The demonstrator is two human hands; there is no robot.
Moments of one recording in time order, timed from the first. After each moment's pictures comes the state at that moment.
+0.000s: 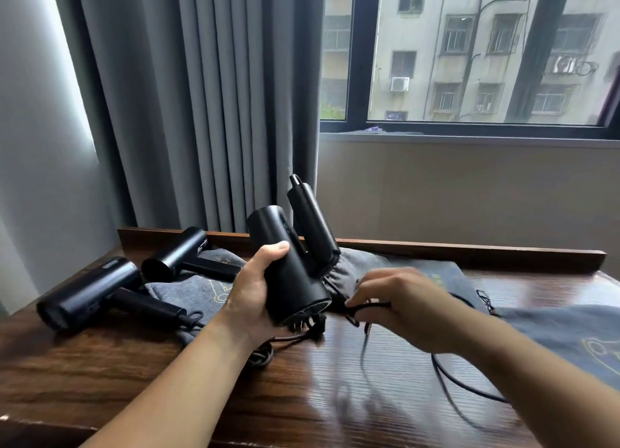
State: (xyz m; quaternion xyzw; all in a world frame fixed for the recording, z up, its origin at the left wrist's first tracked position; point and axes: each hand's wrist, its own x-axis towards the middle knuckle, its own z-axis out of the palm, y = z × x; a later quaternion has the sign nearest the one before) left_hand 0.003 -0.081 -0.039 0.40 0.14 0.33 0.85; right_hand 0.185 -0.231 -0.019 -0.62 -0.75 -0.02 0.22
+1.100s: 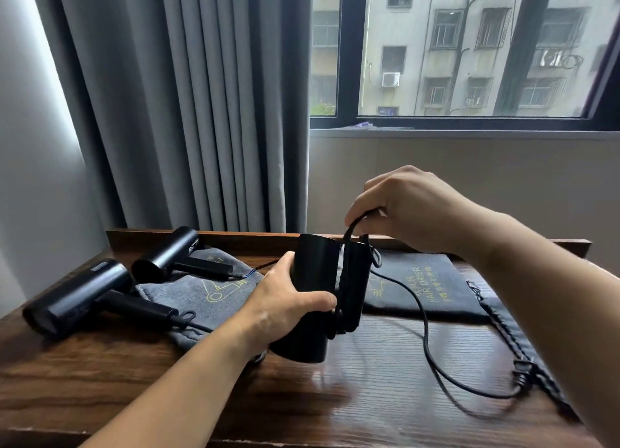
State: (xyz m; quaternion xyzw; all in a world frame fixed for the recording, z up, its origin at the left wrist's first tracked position) left_hand 0.008 -0.093 -0.045 0.76 0.24 0.25 0.54; right_hand 0.194 -0.220 0.083 -0.67 -0.71 -0.18 0.16
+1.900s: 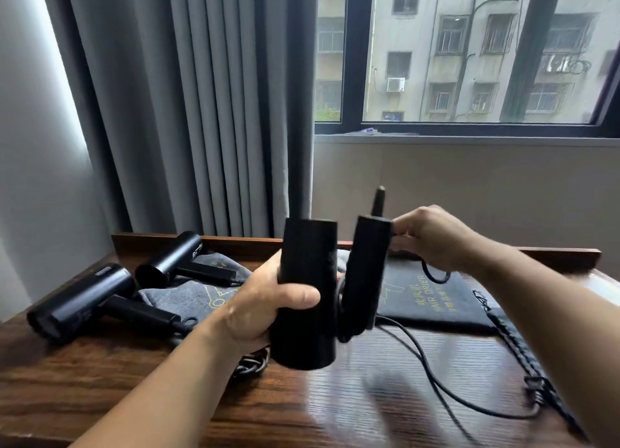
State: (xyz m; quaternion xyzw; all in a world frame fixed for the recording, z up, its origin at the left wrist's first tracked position) left_hand 0.001 -0.090 -0.025 0.65 -0.03 0.20 0.73; right_hand 0.269 -0.202 0.029 -0.72 -0.65 -0.09 0.23
